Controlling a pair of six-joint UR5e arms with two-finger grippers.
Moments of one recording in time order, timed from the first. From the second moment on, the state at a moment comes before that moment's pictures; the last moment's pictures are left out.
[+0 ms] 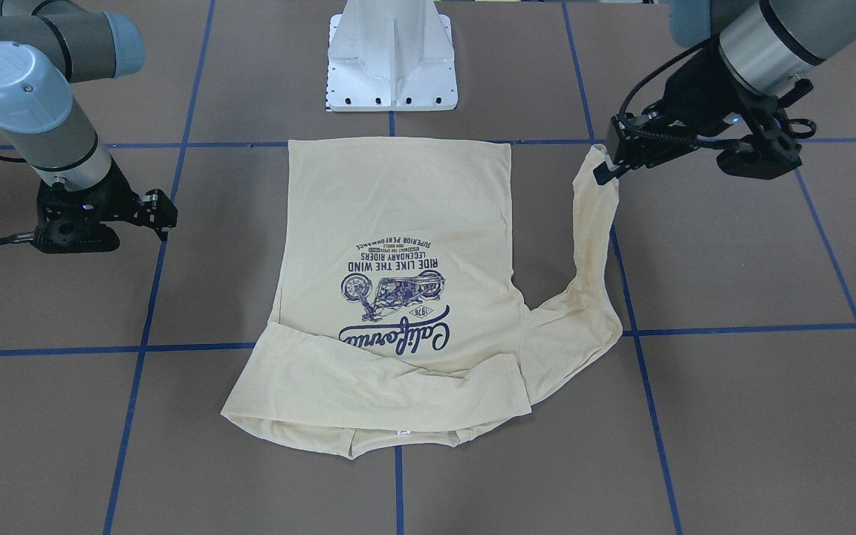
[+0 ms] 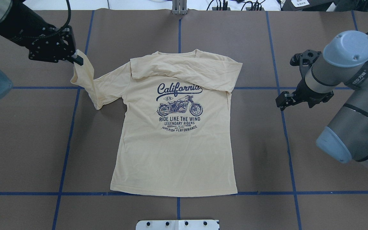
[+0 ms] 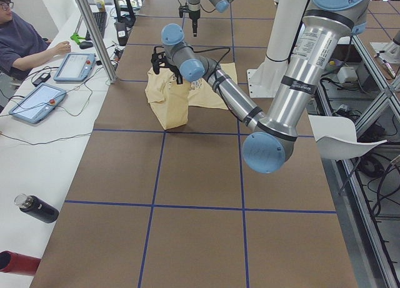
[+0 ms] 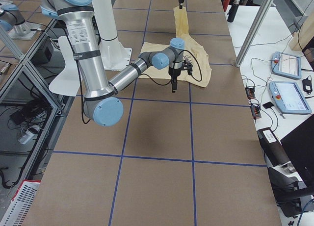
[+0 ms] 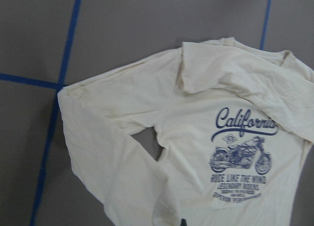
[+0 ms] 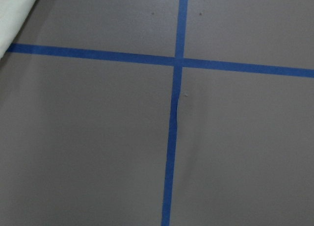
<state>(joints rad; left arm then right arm) -1.06 -2.07 -1.93 -1.70 -2.51 -1.28 0.83 -1.33 1.92 -1.67 2.04 0.80</state>
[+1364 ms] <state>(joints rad) -0.95 -2.47 -1.48 -1.96 -2.47 -1.56 0.82 -1.35 1.91 -1.67 2.03 0.80</state>
